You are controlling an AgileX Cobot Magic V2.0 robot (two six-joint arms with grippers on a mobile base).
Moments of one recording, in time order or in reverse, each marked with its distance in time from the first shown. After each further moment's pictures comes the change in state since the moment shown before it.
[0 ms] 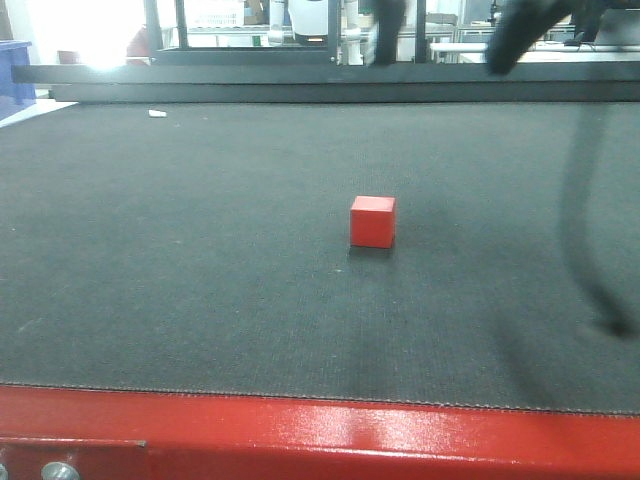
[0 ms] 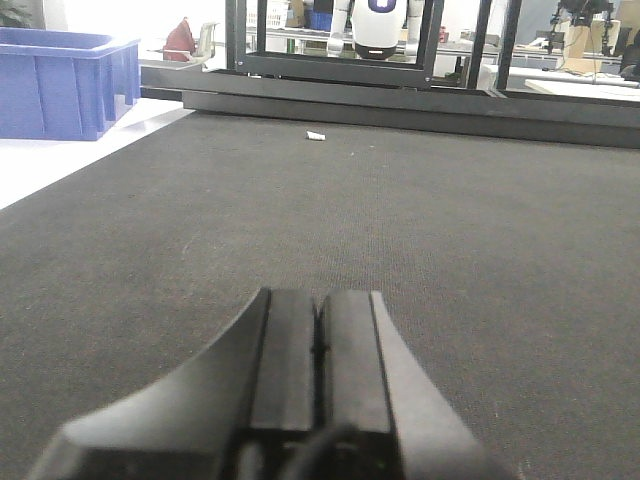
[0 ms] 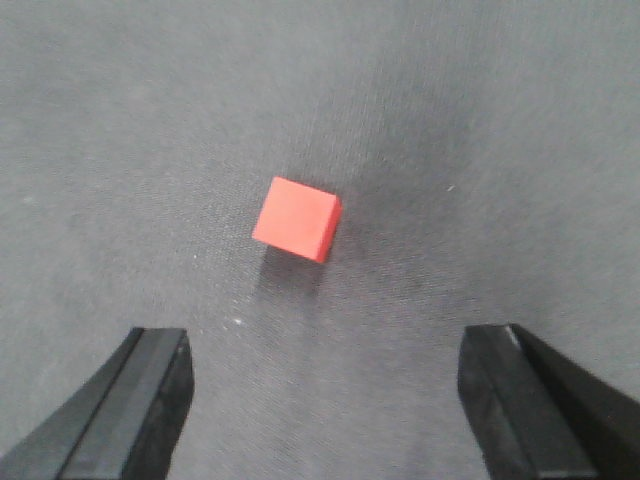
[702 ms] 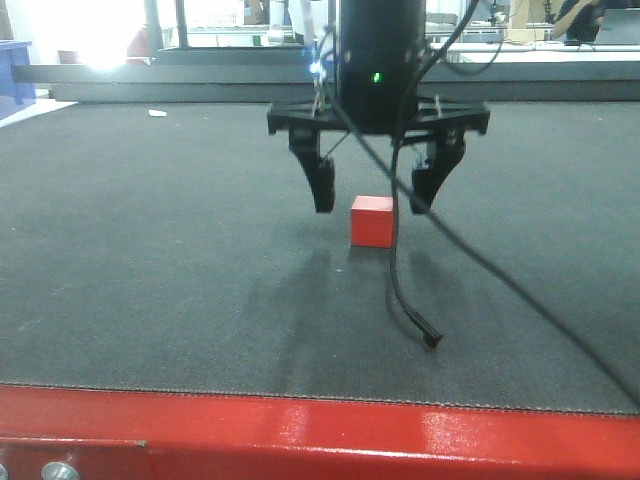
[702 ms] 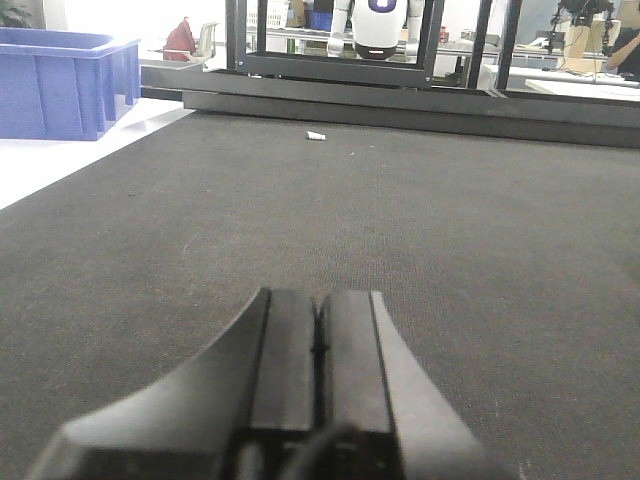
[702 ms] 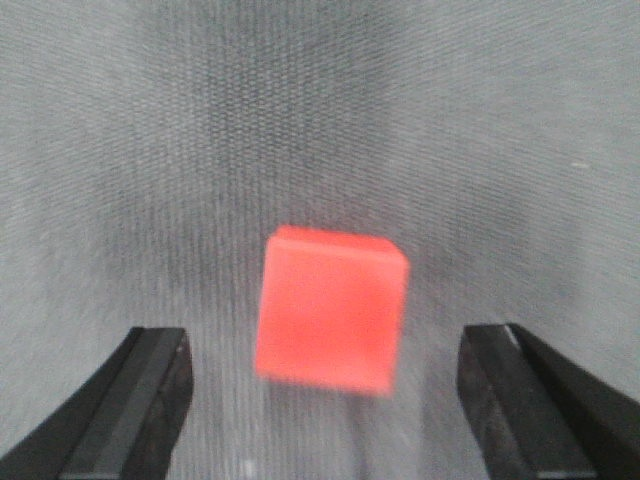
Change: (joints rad) left arm 0.000 0.000 0.000 0.000 0.000 0.000; right arm 0.012 0.416 -0.234 -0.010 0.082 0.173
